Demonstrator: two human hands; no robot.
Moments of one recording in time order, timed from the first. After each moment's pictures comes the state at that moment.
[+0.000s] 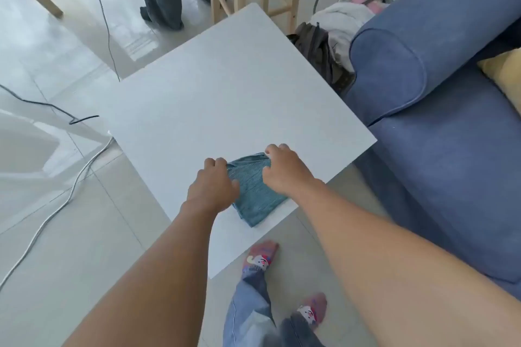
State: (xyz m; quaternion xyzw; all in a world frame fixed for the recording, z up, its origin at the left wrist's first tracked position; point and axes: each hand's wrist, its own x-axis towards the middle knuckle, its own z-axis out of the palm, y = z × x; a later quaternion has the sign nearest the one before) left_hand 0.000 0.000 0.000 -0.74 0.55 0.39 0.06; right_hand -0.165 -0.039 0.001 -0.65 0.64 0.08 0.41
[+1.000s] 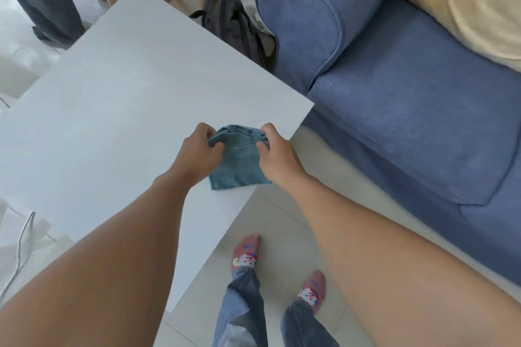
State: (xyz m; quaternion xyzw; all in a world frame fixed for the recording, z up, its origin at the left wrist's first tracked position) left_hand -0.115 -0.068 -0.027 -0.65 0.60 0.46 -0.06; right_hand -0.287 -0.021 -0.044 -0.47 0.74 -0.18 0.45
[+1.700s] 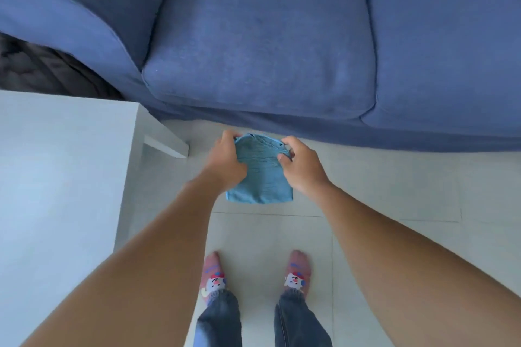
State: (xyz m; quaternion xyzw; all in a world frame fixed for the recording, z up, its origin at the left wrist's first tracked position) left_hand -0.410 0.041 -0.106 -0.43 0.76 0.49 0.09; right_hand -0.528 0.179 -0.113 -0.21 0.87 -0.28 0.34
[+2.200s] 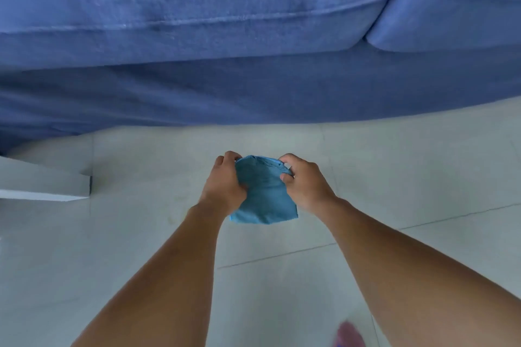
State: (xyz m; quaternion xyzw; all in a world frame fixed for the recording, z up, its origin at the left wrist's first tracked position) left_hand -0.520 0.127 -0.443 -0.36 0.81 0.44 0.13; right_hand -0.617 0.283 -0.446 -0.16 0.89 -0.27 0.33
